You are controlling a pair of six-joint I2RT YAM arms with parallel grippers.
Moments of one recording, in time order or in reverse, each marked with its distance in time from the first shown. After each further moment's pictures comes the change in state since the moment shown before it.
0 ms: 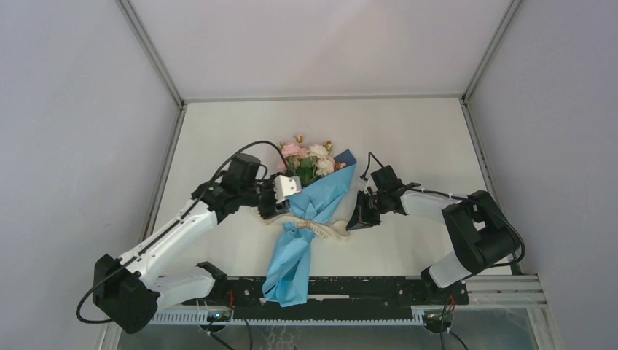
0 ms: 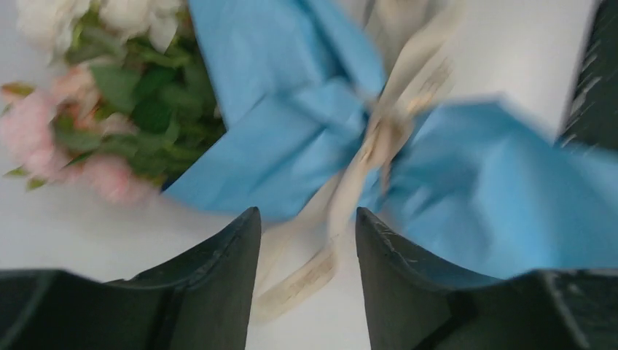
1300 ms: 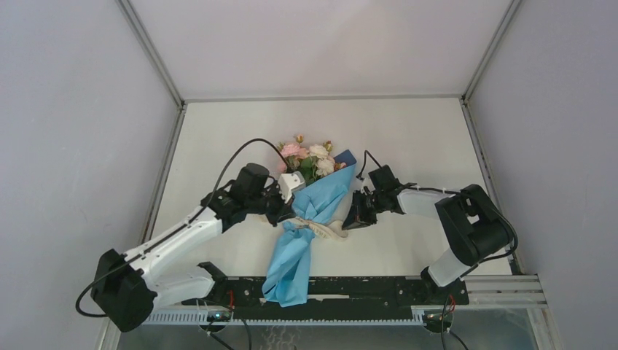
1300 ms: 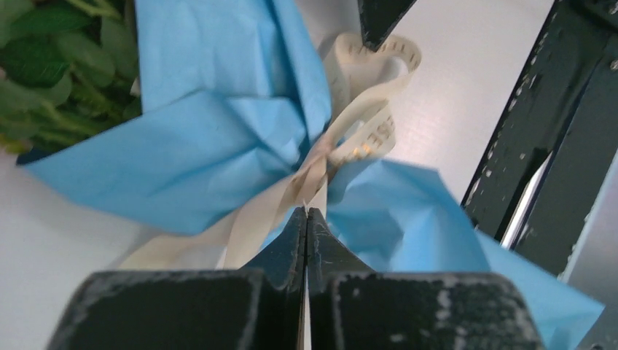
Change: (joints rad) left arm -0.172 0.041 -0.097 0.251 -0.038 -0.630; right arm 0.002 0.048 0.002 0.075 -0.041 -0.008
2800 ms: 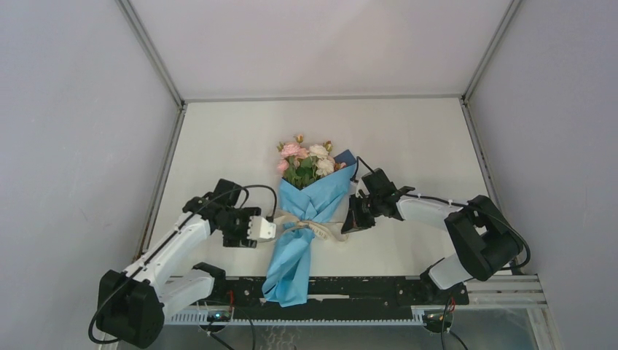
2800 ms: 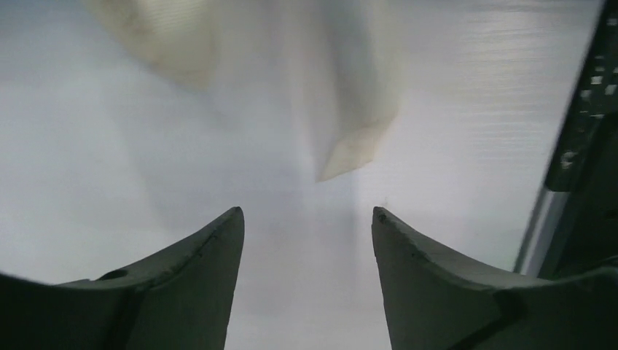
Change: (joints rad) left arm 0.305 -0.136 -0.169 -0.531 -0.162 1.124; right arm 0.104 -0.089 -0.004 -0.052 0.106 -0.045
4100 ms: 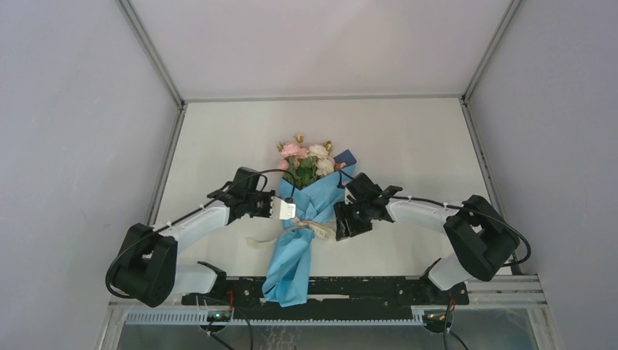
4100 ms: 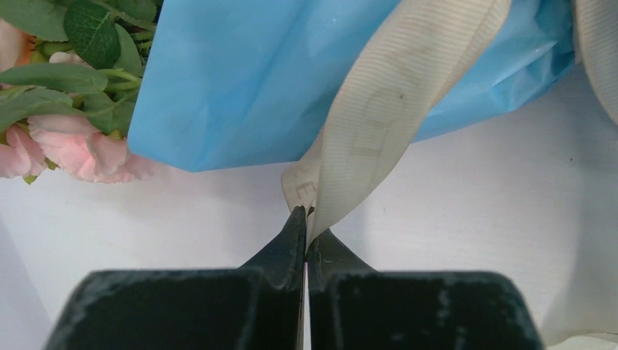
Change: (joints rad) left arm -0.064 0.304 0.026 0.617 0.070 -0.035; right arm 0.148 0.005 0.083 -0.175 0.215 -0.121
